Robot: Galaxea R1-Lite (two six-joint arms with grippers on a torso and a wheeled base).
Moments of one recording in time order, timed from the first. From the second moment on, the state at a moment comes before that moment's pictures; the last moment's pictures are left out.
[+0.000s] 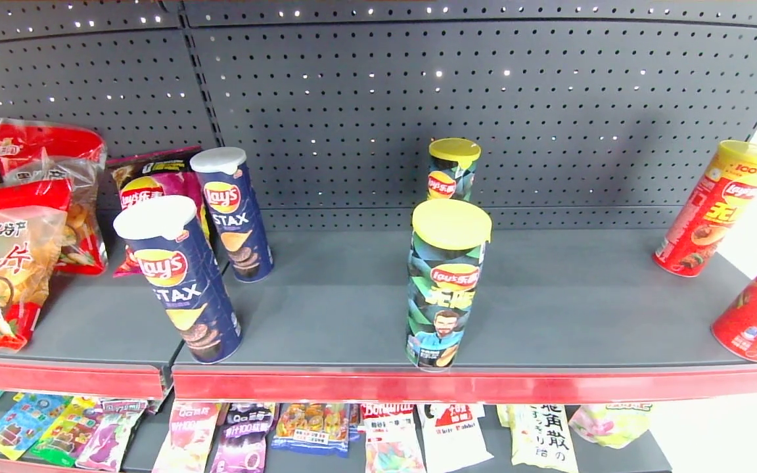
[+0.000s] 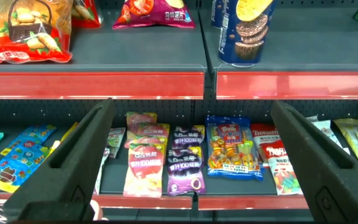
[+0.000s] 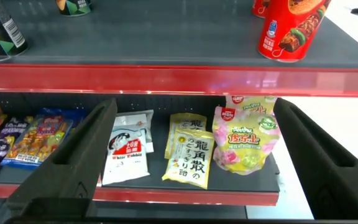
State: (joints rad) left arm 0.00 0.00 0.00 0.00 0.00 0.00; right arm 0.00 0.00 0.00 0.00 0.02 -0.01
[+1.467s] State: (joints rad) left arm -0.03 0.30 -0.45 -0.04 -0.35 -0.07; right arm 0.00 0.00 0.00 0.00 0.02 0.00
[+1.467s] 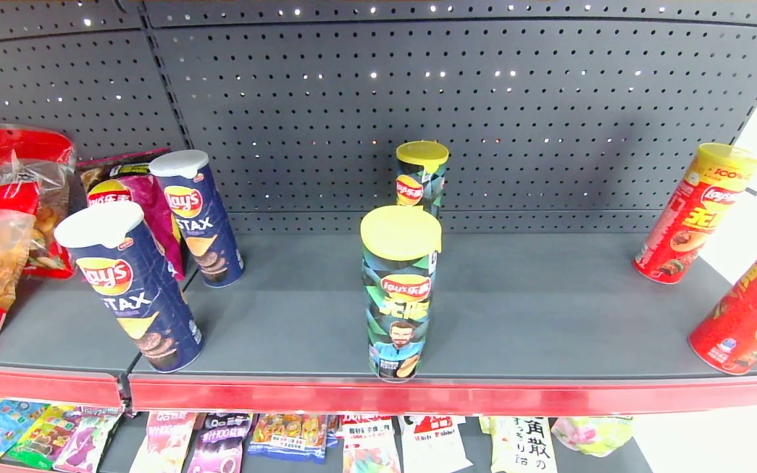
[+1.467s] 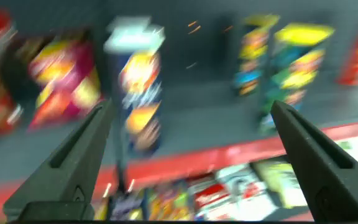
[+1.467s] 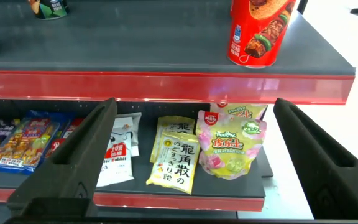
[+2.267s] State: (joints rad) left arm -0.37 1.04 -0.81 -0.09 -0.46 0.08; right arm 0.00 0.00 0.00 0.00 0.02 0.00
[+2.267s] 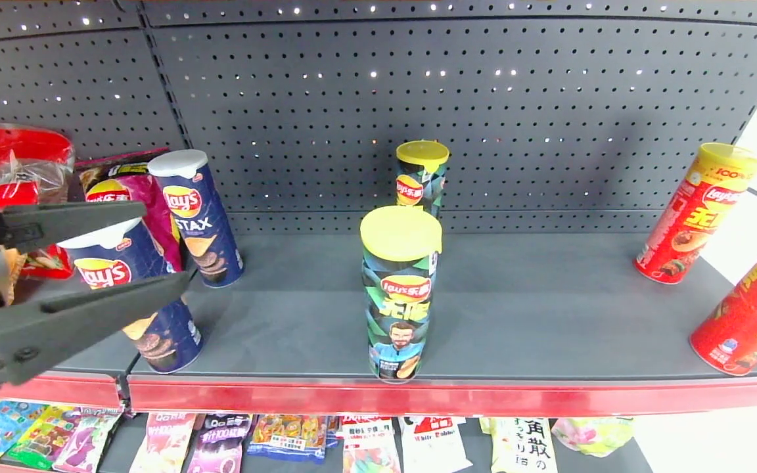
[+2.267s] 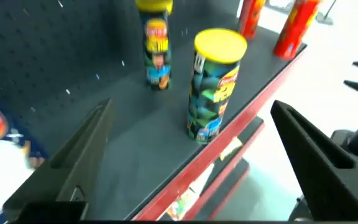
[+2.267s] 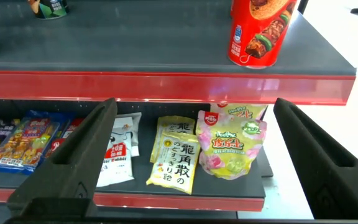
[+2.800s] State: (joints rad) left arm -0.43 1.25 -0.81 -0.09 -0.43 0.17; right arm 0.00 0.00 0.00 0.00 0.02 0.00
